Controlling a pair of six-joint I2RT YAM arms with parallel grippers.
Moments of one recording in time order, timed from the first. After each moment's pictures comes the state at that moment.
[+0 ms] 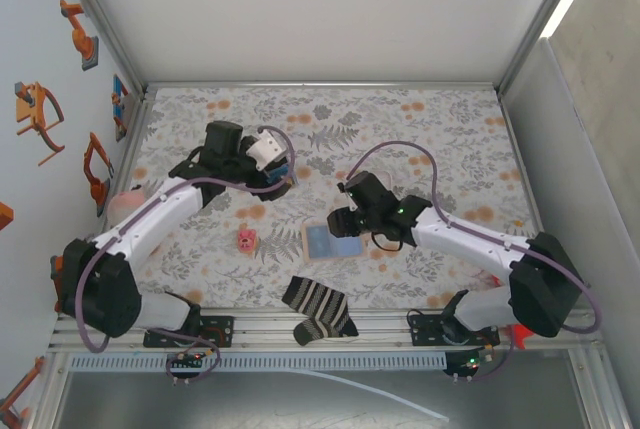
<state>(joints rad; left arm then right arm) -0.48 1.34 0.99 -0.39 0.27 0.48 0.86 1.35 0.86 -0.45 -0.04 0.47</state>
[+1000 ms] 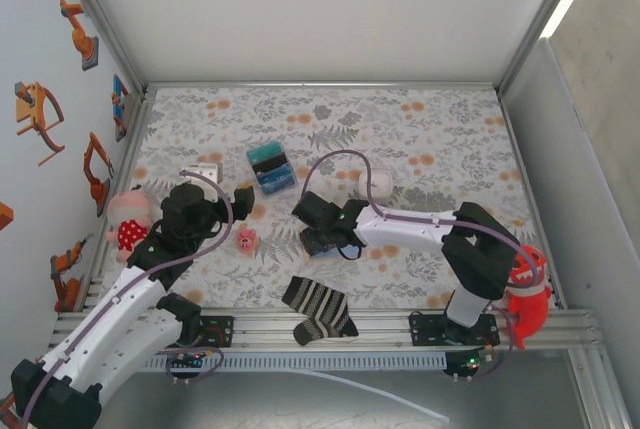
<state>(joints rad) -0.52 0.70 0.55 -0.26 -0.23 -0.22 1.06 1.71 1.08 -0.55 0.13 0.48</state>
